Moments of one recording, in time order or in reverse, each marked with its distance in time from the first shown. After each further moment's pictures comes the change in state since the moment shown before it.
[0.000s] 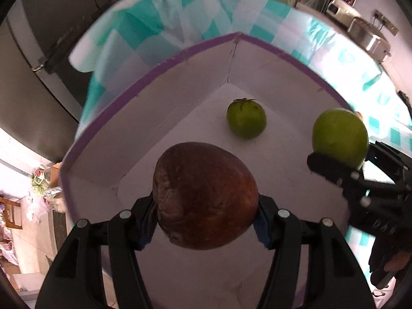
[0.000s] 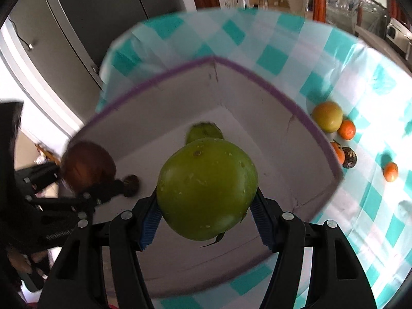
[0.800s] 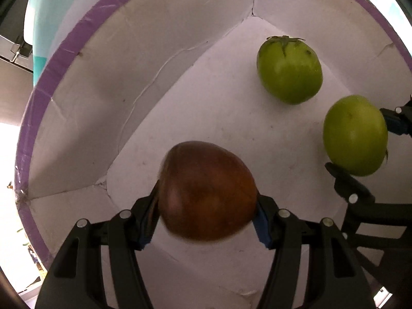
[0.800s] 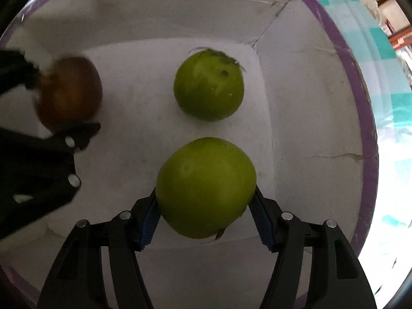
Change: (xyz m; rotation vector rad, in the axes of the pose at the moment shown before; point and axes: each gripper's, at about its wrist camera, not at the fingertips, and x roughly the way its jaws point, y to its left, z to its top) left arm 0.088 -0.005 0.018 0.032 0.313 0.144; right arm 0.097 0.036 0.012 -0.477 0.420 -0.238
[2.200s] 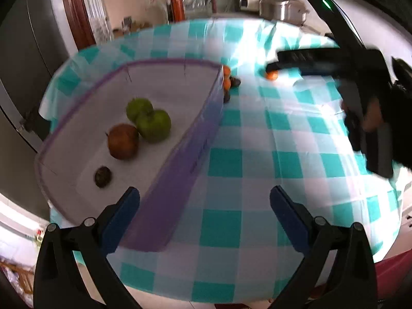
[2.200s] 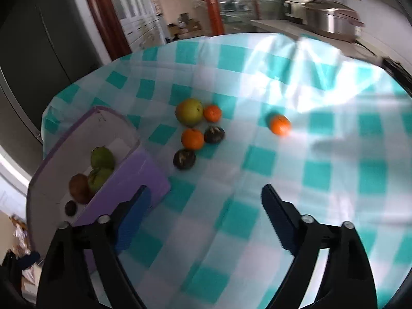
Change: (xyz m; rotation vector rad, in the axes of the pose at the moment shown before) left arm -0.108 -0.124 -0.198 0.319 -0.578 -0.137; right arm -0.076 -0.132 -0.235 0.875 -0.543 0.025
